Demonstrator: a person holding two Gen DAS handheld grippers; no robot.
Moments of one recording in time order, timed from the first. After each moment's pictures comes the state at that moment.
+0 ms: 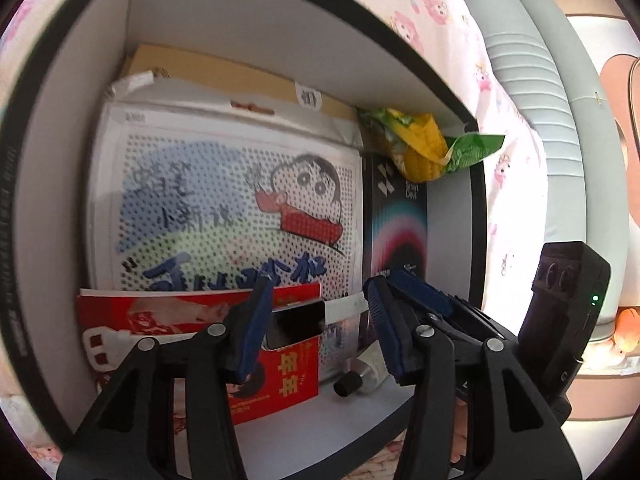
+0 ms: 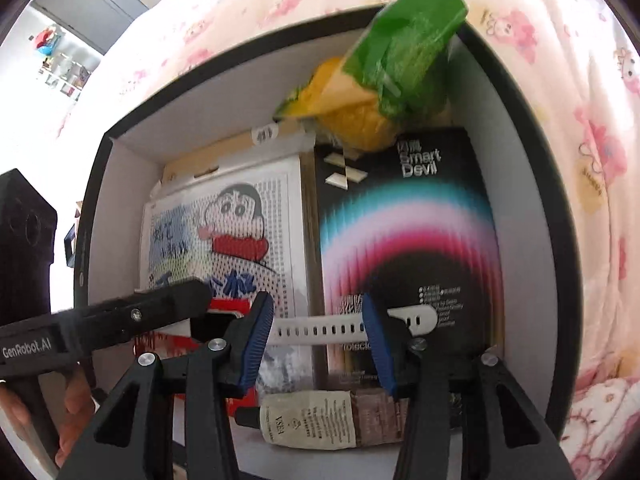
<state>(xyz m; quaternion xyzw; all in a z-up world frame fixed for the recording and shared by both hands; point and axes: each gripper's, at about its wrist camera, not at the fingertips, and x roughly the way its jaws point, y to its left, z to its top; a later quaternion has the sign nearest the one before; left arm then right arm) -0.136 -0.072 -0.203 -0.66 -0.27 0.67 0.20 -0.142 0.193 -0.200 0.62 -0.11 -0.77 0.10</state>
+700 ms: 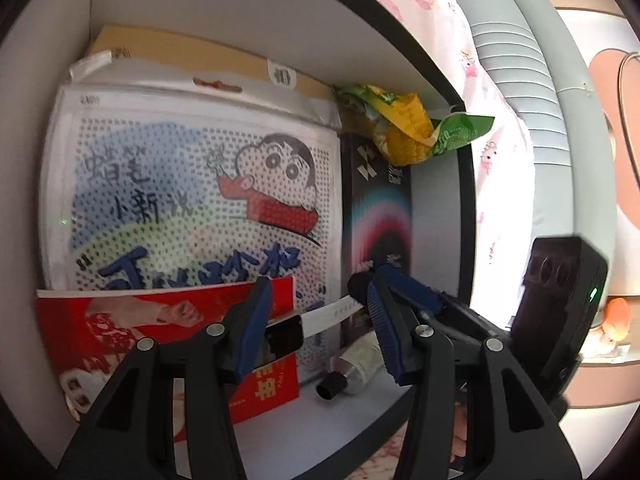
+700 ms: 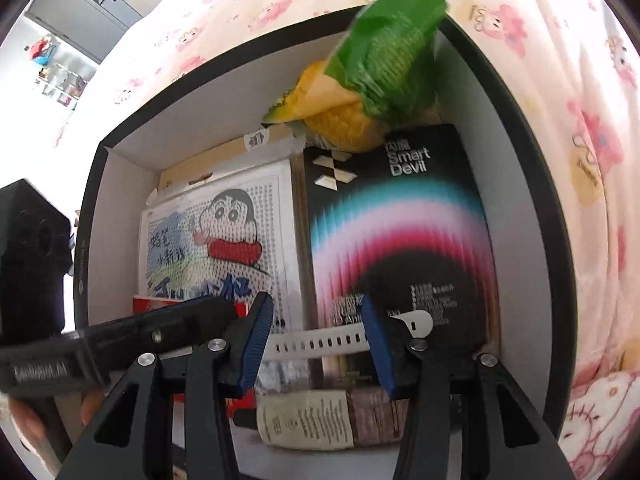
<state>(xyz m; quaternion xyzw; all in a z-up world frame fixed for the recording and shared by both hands) -0.129 -0.065 -0.206 -0.66 -0.29 0.65 0.23 -0.129 0.222 -0.204 0.63 -0.13 -0.76 0.09</state>
